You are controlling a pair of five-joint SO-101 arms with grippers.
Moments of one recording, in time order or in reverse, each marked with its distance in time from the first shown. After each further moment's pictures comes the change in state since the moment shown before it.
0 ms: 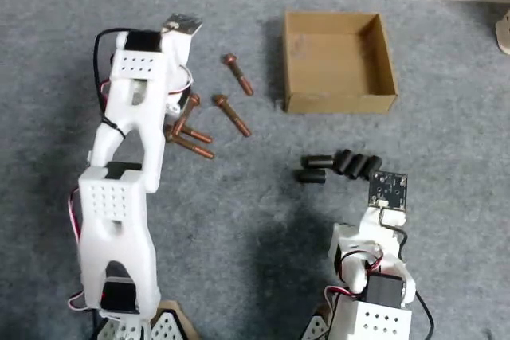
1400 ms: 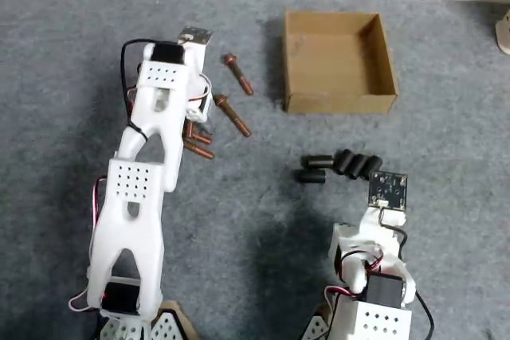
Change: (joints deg) left arm 2.5 23.0 -21.3 0.2 10.0; right arm 0.0 0.0 0.0 0.0 0.0
